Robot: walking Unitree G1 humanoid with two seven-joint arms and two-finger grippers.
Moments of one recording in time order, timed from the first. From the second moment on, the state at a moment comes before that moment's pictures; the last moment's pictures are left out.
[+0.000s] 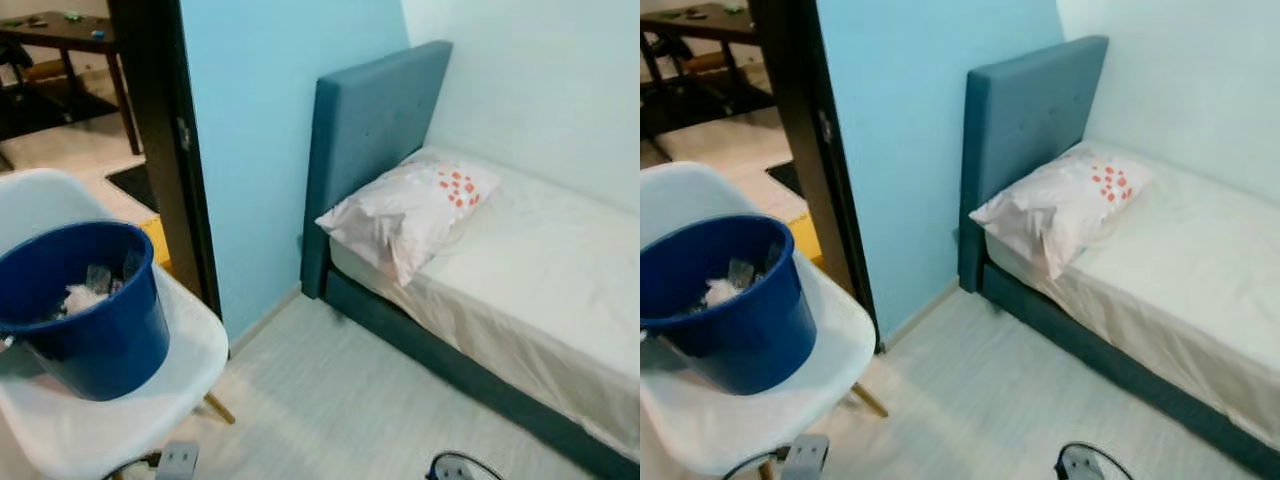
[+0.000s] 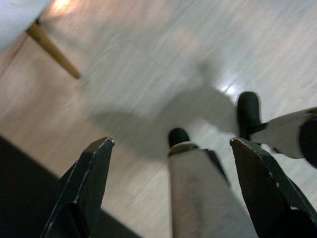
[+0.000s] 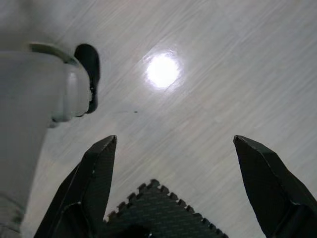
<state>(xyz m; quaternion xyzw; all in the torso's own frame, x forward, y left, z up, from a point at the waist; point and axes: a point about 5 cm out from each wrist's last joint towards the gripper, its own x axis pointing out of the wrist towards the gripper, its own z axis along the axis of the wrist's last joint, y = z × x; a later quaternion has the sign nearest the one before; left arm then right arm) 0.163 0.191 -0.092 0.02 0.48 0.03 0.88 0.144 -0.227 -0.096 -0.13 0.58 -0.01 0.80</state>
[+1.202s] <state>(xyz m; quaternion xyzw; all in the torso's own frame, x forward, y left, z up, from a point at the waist) 0.164 0.196 -0.091 0.01 0.48 0.03 0.88 0.164 -0.172 -0.096 -0.12 0.56 0.01 0.82</state>
